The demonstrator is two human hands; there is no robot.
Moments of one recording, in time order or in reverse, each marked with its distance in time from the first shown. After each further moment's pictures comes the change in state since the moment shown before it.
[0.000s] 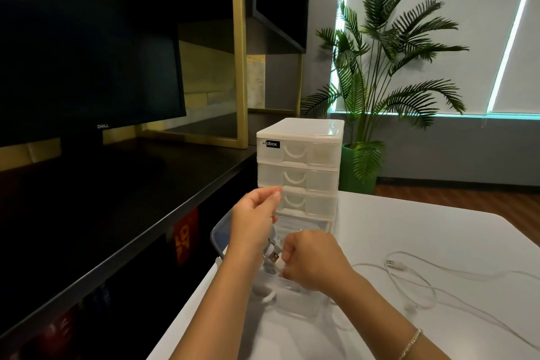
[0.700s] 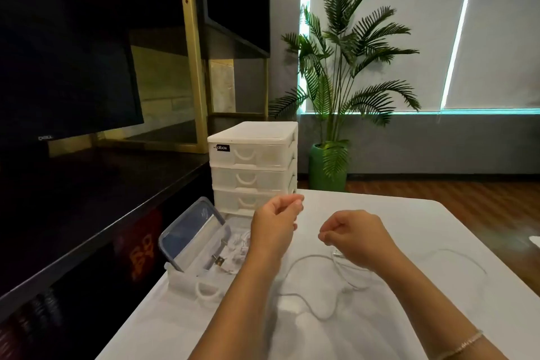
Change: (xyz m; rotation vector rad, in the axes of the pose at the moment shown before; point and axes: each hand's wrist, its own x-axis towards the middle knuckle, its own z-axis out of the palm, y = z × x) left_hand -0.036 -0.010 0.086 0.071 -0.175 -0.041; right_hand -0.053 0.101 -0.064 0.332 0.191 0.291
